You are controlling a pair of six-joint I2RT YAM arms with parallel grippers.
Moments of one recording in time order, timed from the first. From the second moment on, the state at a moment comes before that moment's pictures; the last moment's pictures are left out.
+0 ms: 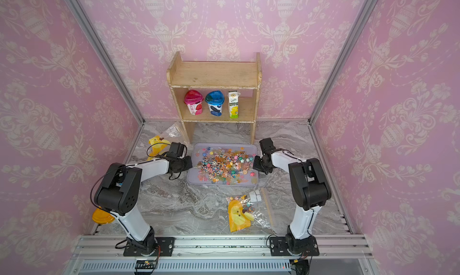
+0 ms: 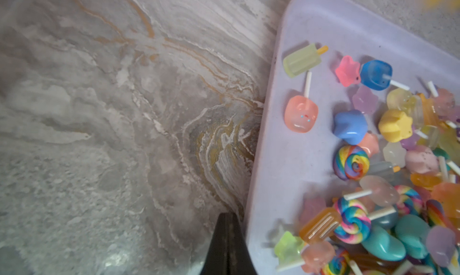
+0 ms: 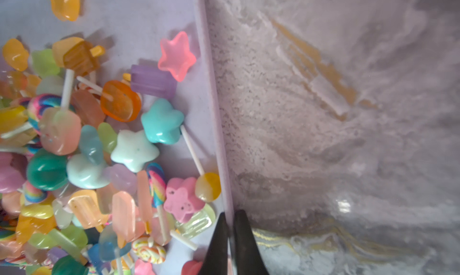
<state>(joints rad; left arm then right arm) -0.24 1.76 0.94 -0.18 0.03 -0.51 0.22 1.83 1.09 -0.46 -0.17 0.50</state>
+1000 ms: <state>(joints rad) -0.44 1.38 0.98 -0.38 0.01 -0.46 0.22 1.33 0.91 -0.62 -0.03 0.51</state>
